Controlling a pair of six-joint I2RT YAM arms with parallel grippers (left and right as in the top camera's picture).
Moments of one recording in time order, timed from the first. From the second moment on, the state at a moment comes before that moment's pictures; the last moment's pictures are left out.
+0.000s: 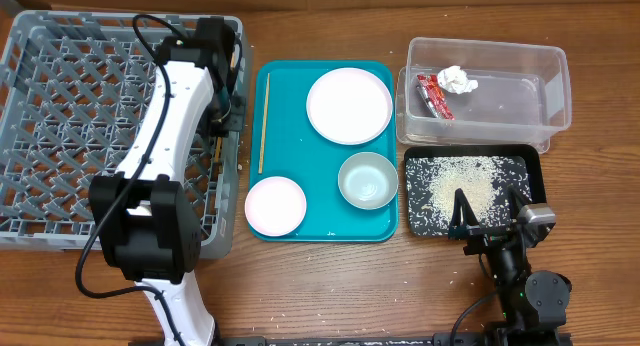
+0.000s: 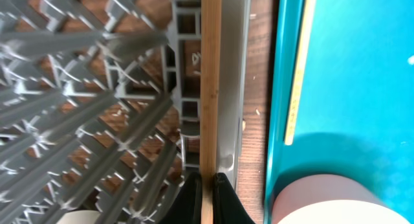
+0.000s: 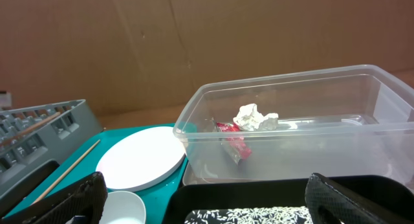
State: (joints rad) left arm -0.10 2.02 1.81 -1.30 -0.13 -0.05; right arm 0.05 0.01 0.02 -0.03 -0.10 0.22
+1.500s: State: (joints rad) left arm -0.28 2.31 1.94 -1.22 0.00 -0.23; right arm 0.05 0.01 0.02 -0.03 -0.10 0.22
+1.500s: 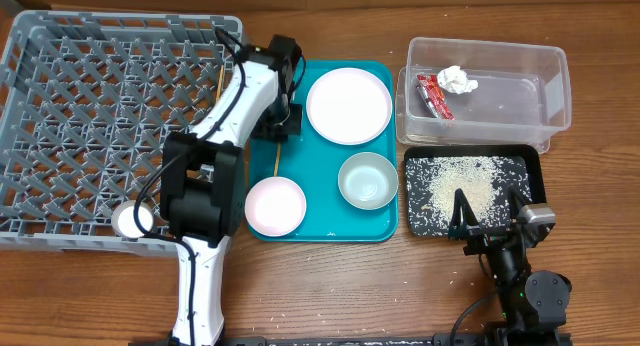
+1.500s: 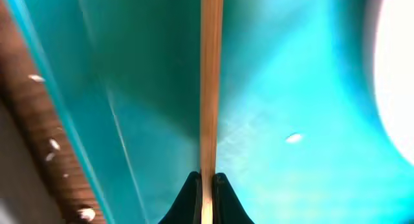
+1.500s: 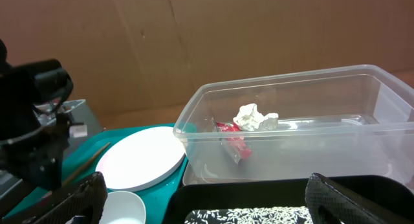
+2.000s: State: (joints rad) left arm -0.09 1.99 1.90 -1.34 -0.21 -0.12; right arm 0.05 0.01 0.02 -0.03 -0.10 0.22
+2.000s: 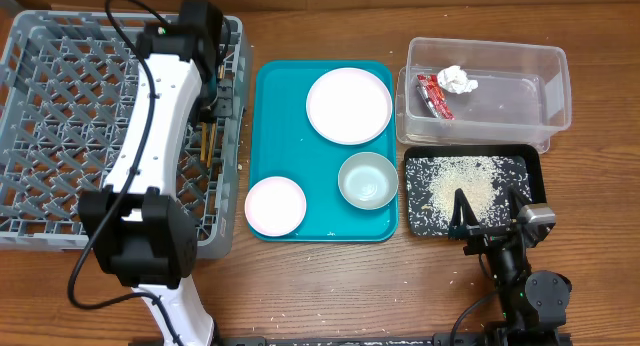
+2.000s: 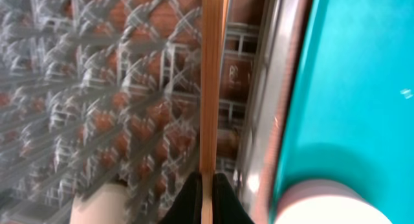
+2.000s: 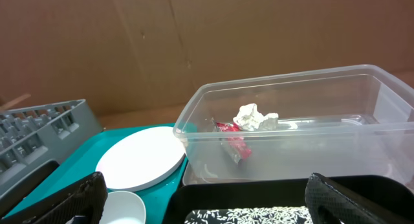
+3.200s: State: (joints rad) left arm -0.64 1.91 1.27 -0.62 0.06 -0.54; right arm 0.05 0.01 0.02 -0.03 -0.10 0.22
